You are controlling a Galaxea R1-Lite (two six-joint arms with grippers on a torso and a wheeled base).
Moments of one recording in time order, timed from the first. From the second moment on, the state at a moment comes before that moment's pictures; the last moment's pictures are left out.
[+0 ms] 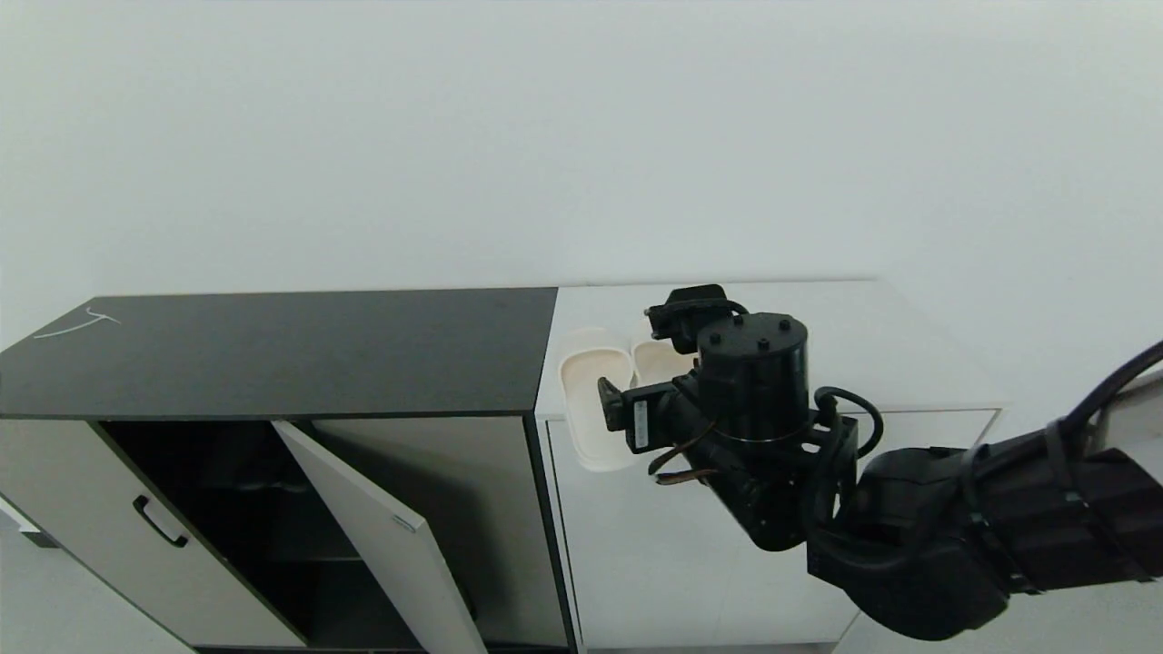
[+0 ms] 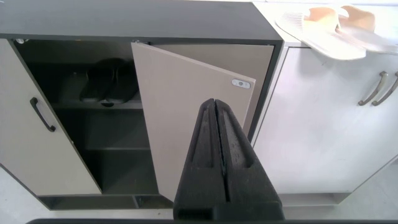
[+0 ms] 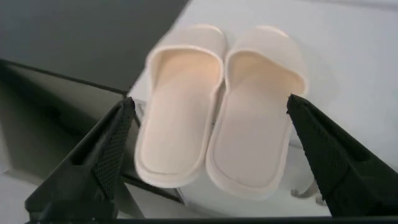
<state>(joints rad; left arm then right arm) 0.00 0.00 0.00 0.00 0.01 -0.03 0.90 1.97 -1.11 -0.70 -0.56 0.13</state>
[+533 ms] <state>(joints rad) 0.00 0.00 0.00 0.00 0.01 -0.03 0.90 2.19 -1.35 -0.64 -0.66 0.15</state>
